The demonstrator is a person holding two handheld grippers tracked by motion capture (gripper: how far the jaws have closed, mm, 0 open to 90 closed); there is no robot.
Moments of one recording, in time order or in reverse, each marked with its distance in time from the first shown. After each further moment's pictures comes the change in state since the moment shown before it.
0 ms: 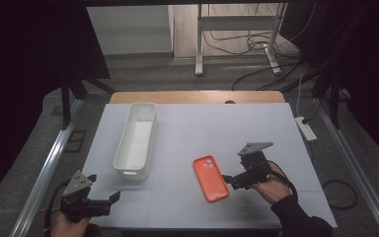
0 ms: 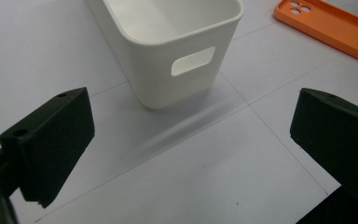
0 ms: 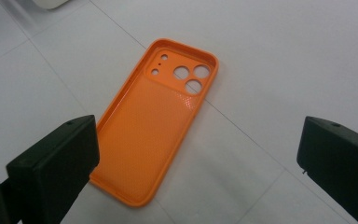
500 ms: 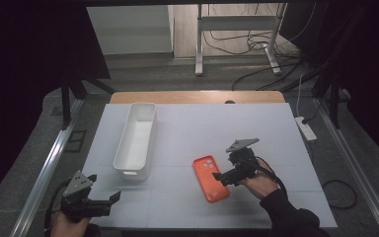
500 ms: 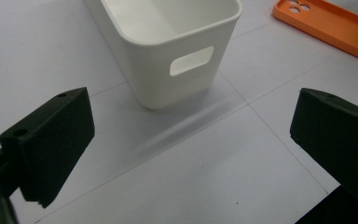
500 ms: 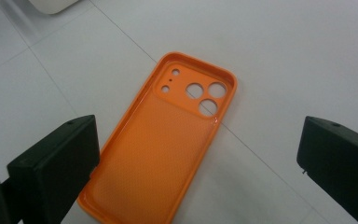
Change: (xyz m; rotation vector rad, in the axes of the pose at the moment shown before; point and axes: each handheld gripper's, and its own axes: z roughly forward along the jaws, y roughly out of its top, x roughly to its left) left arm 0.000 0.000 0.000 0.002 -0.001 0.007; right arm 0.008 0.017 0.025 0.023 0.014 -0.016
